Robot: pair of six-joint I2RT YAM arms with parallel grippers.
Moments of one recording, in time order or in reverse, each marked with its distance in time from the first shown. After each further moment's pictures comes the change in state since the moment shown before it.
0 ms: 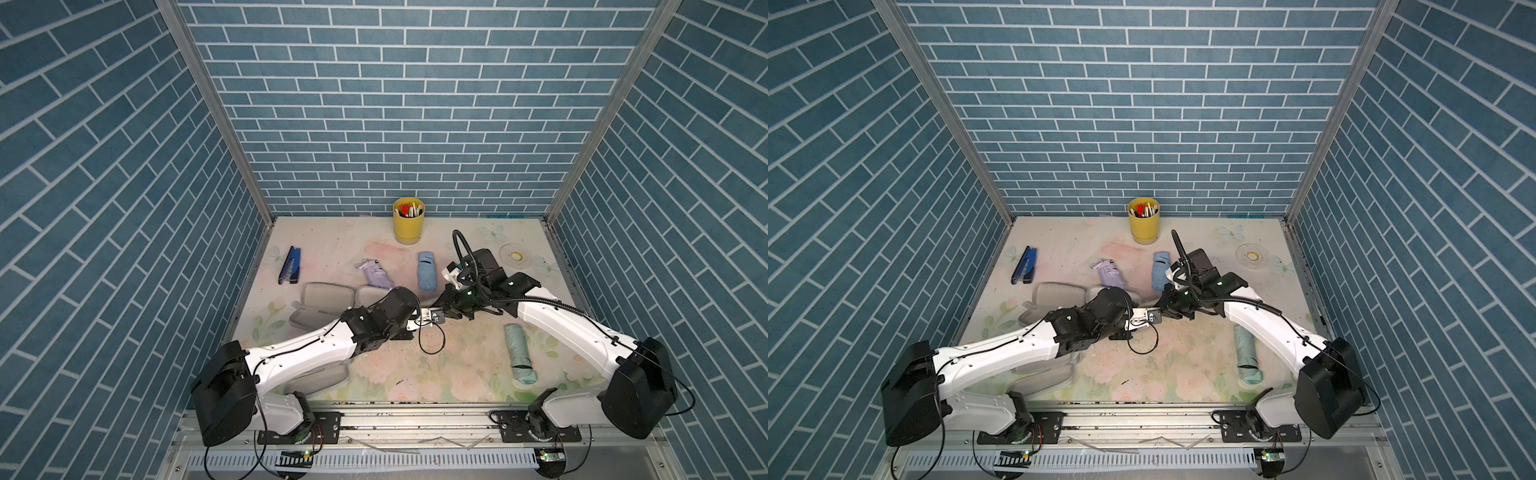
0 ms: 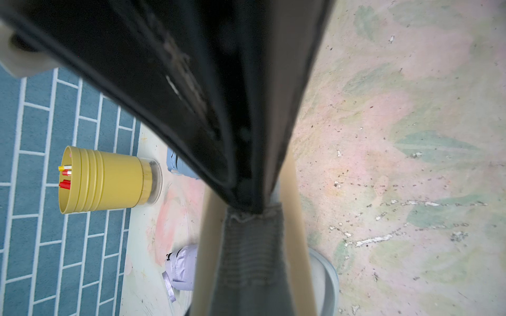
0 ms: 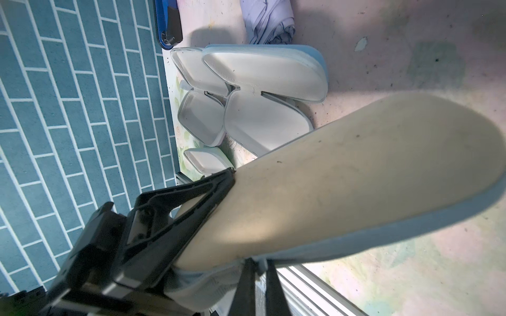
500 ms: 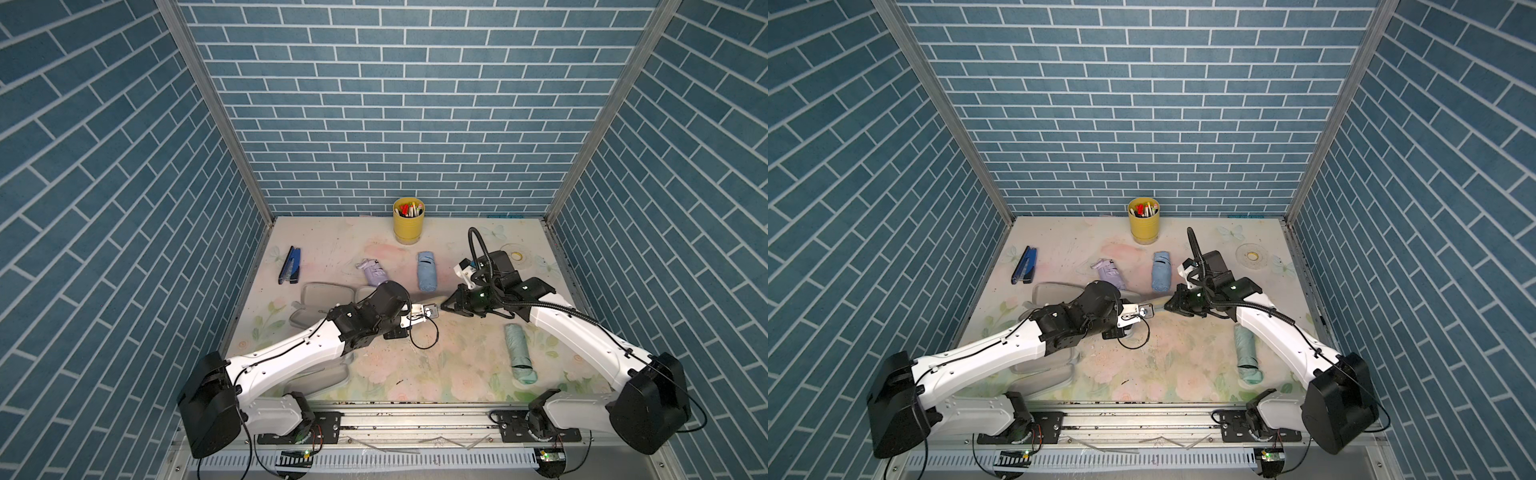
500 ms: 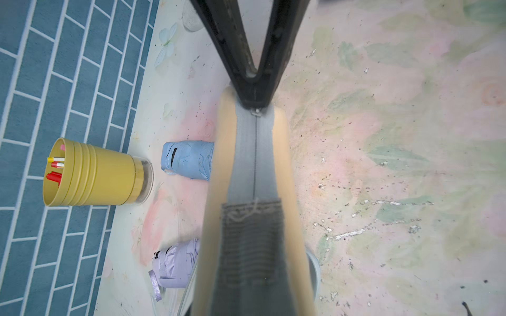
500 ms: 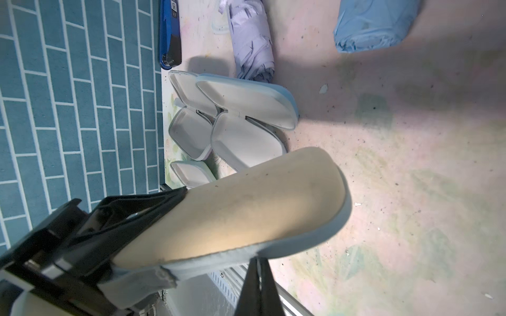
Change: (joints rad) left arm 0.066 -0.084 0.030 -0.094 0.132 -0.053; right arm -0.108 -0.110 -0.084 0.020 0.045 -0.188
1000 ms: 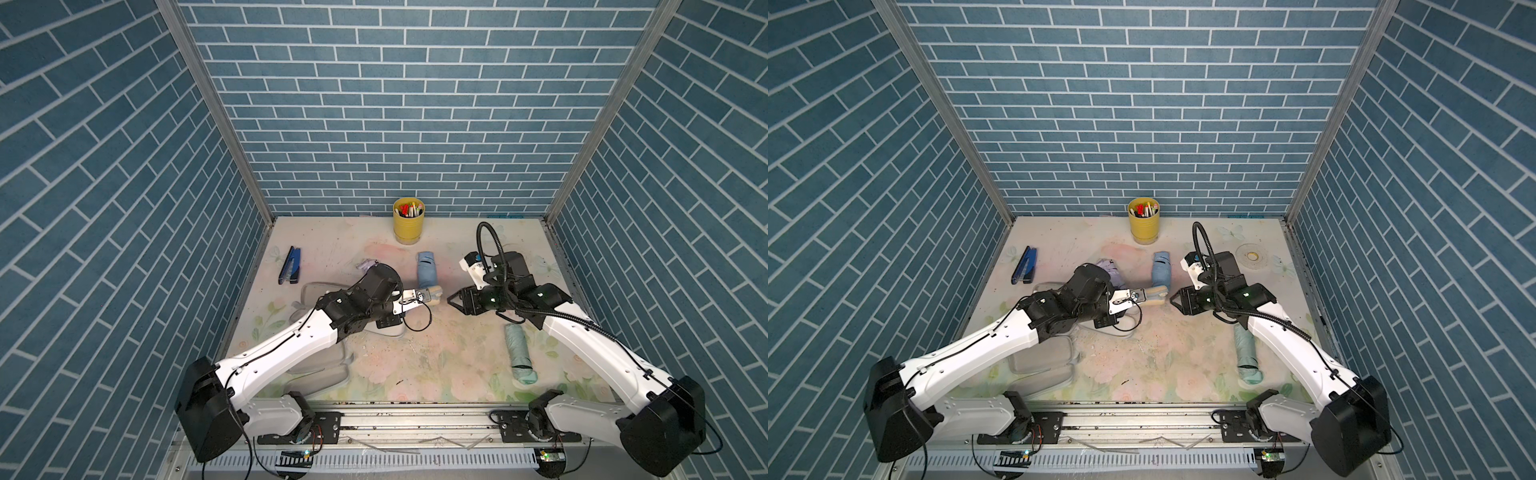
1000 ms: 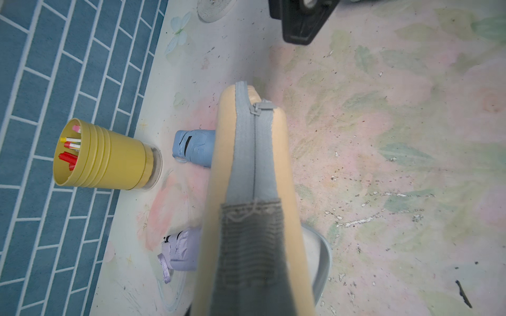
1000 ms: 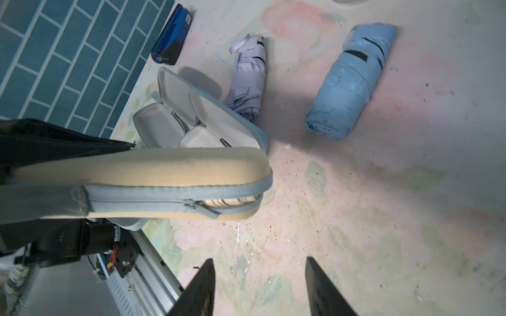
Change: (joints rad) left arm 0.089 0.000 0.110 -0.145 0.072 0.012; right arm -0.014 -0.100 -0.045 0.046 0.126 -0.433
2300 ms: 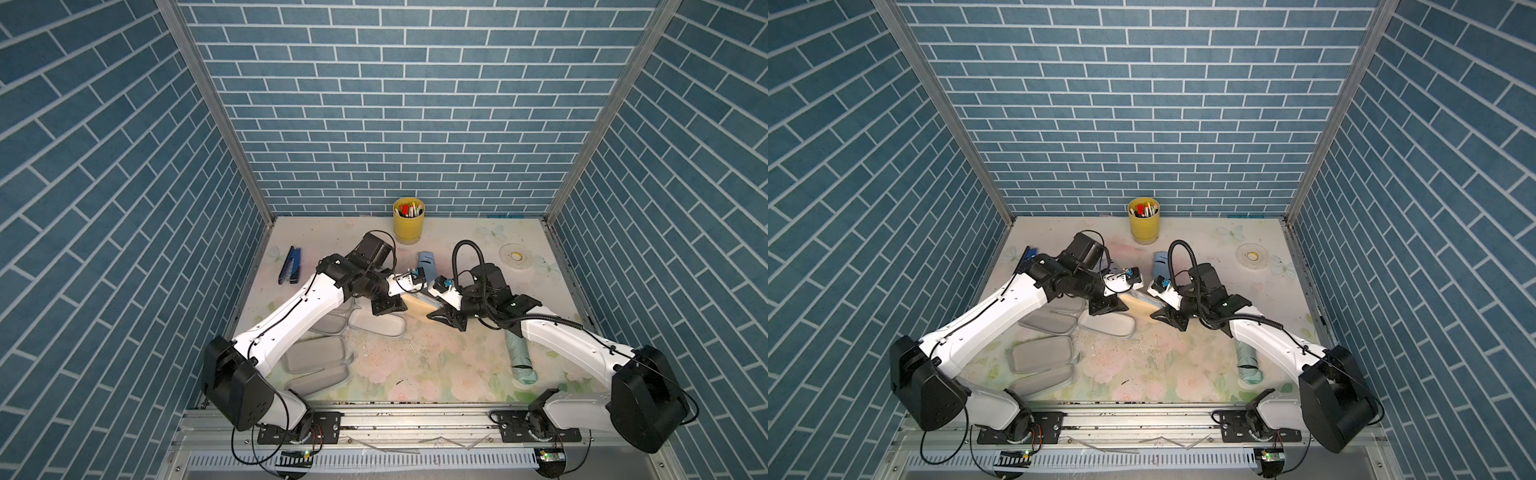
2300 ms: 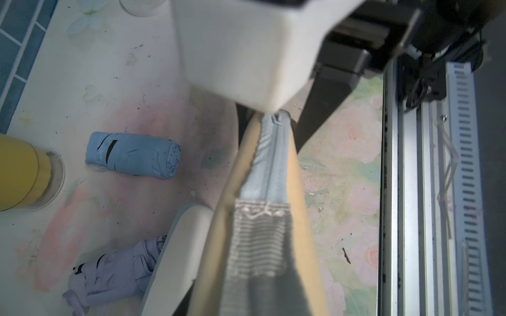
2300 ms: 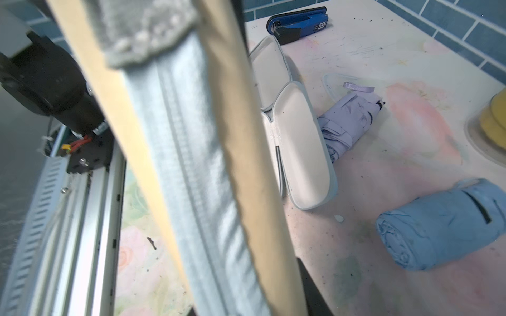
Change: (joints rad) left arm 0.218 0.197 0.314 -0.334 0.475 0.000; right arm 0.084 0.135 -0.145 0.365 -0.222 -0.526
